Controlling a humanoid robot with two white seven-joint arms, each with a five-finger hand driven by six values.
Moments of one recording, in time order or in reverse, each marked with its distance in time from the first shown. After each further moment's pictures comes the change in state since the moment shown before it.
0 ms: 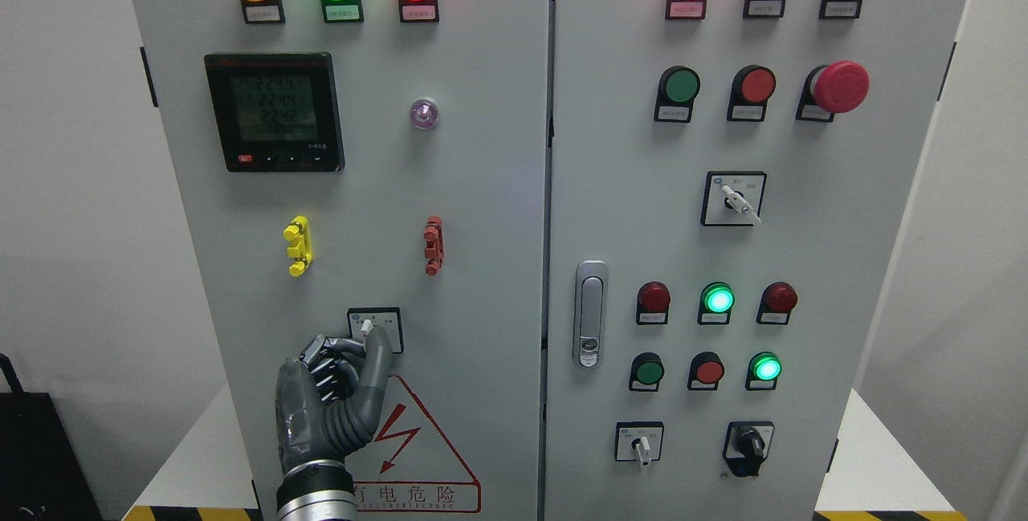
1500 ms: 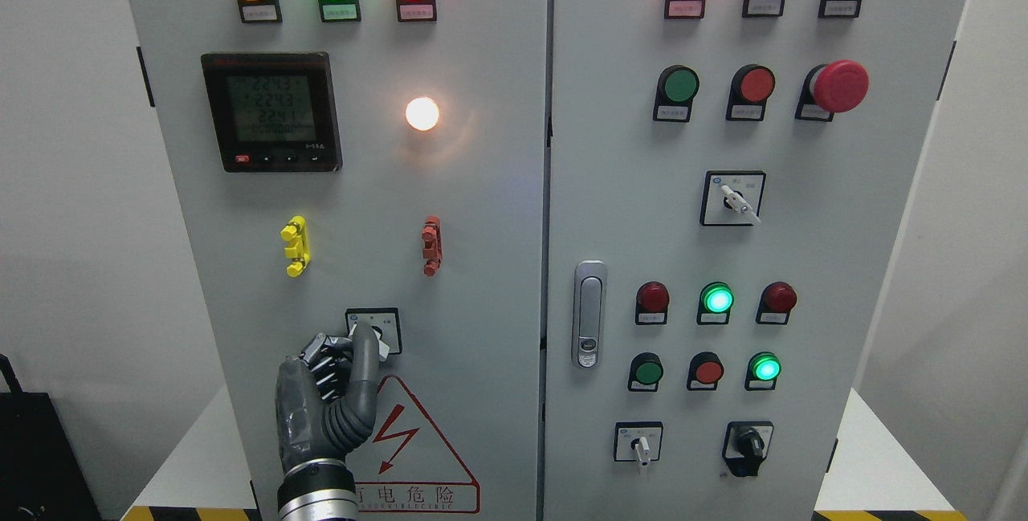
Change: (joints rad) left arm -0.002 -0.001 -0.002 0.000 0.000 0.000 0.004; right arm 0.000 0.000 0.000 0.000 0.000 0.000 0.002
